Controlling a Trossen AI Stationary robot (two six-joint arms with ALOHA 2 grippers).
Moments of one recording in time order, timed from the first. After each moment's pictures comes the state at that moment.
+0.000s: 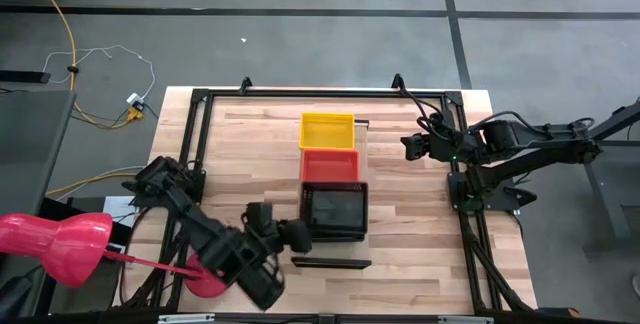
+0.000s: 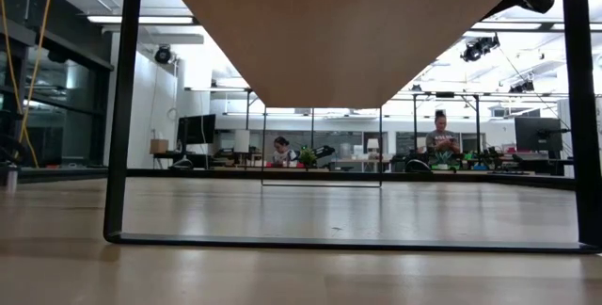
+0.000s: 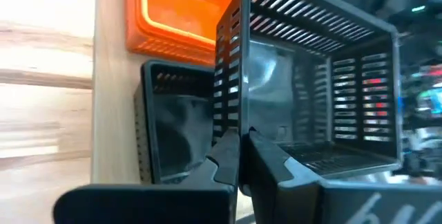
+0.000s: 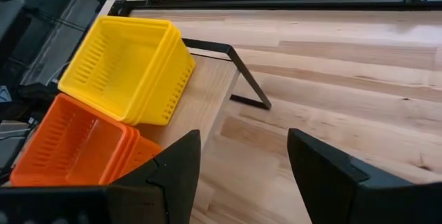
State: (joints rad) left arm -0.60 1.94 2.05 -1.41 -0.97 -2.25; right arm 0.13 0.92 1.06 -1.00 0.59 1.23
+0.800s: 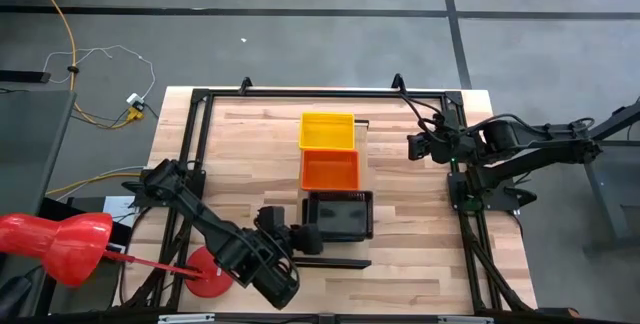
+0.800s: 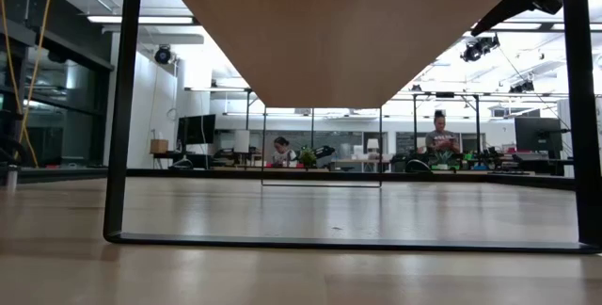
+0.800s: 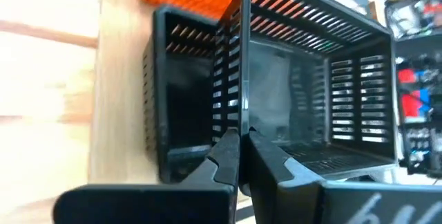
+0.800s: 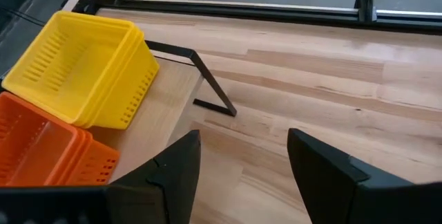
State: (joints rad) left arm -0.56 1.99 2.05 -1.34 -0.84 -2.27; right arm 0.13 0.92 1.06 -1.11 0.65 1.22
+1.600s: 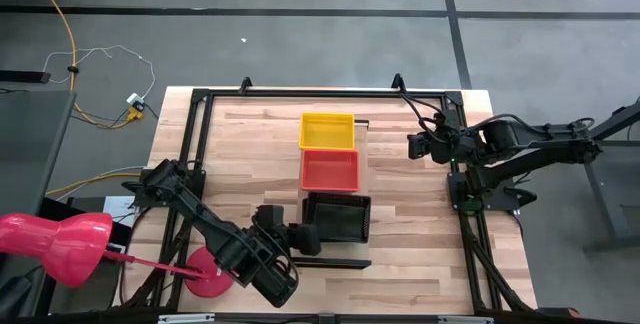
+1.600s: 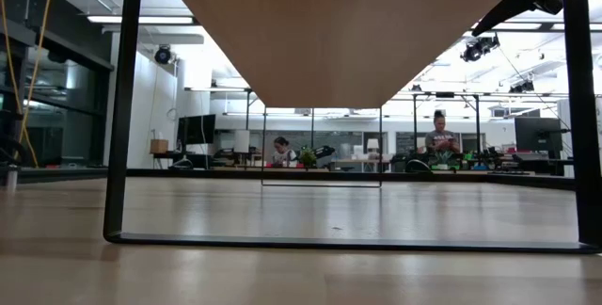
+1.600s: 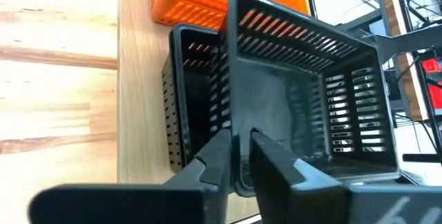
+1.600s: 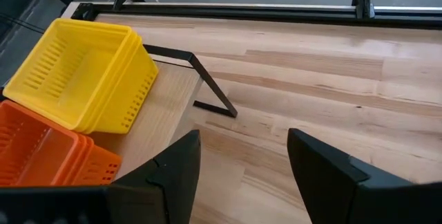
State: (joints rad) left arm -0.56 1.99 2.05 -1.41 -0.83 -2.22; right arm 0.13 0.92 1.06 -1.12 0.65 1.26
